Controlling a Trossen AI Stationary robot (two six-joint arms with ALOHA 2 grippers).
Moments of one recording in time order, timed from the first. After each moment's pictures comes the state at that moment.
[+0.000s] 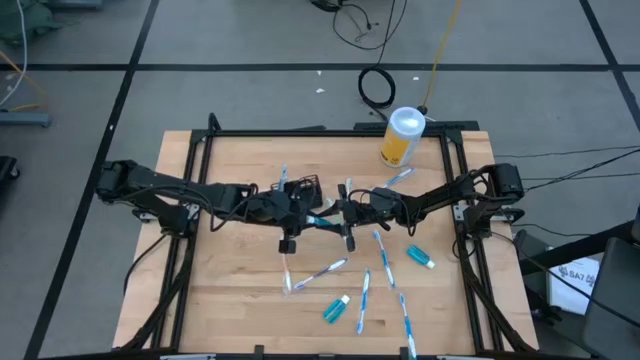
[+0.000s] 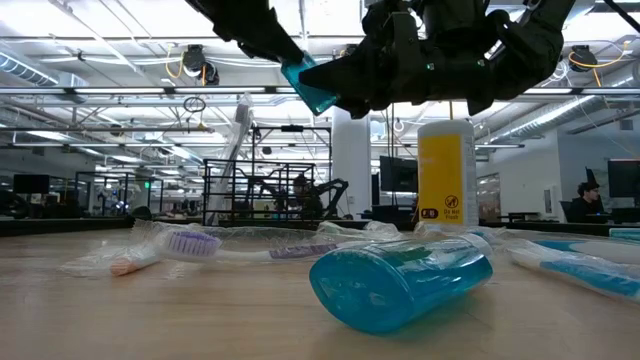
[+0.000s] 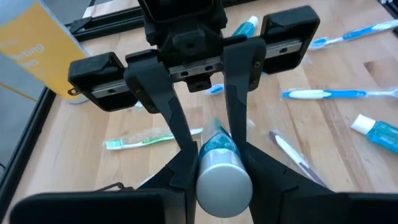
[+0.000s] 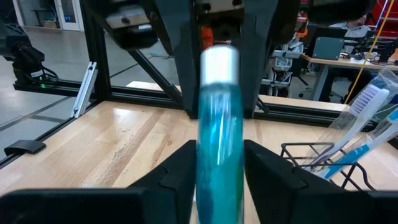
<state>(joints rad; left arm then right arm) -0.13 1.43 1.08 -0.27 -0.17 0.12 0.00 1.73 0.72 0.97 -0.16 -0.06</state>
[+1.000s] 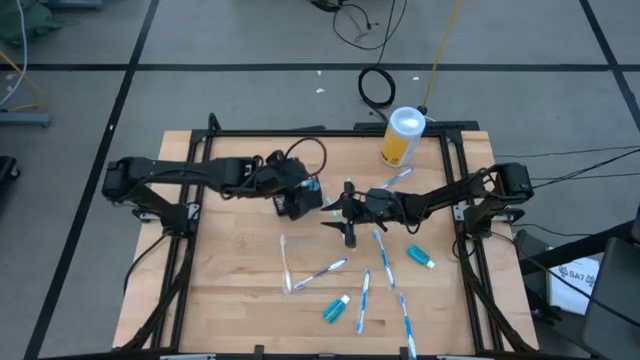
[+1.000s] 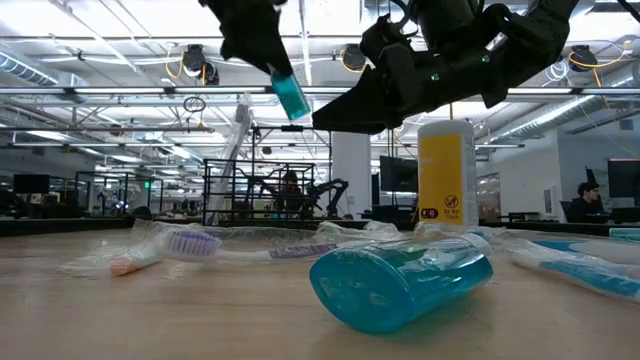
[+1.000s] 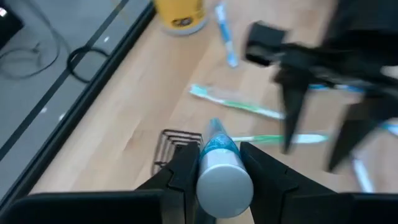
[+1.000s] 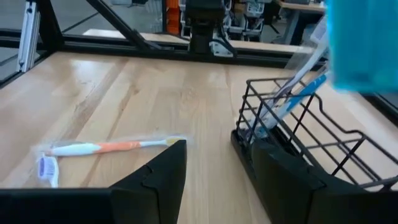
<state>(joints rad) 0.04 1.49 1.33 -0.66 -0.32 -0.21 0.00 1.66 0.72 0.69 0.00 -0.06</state>
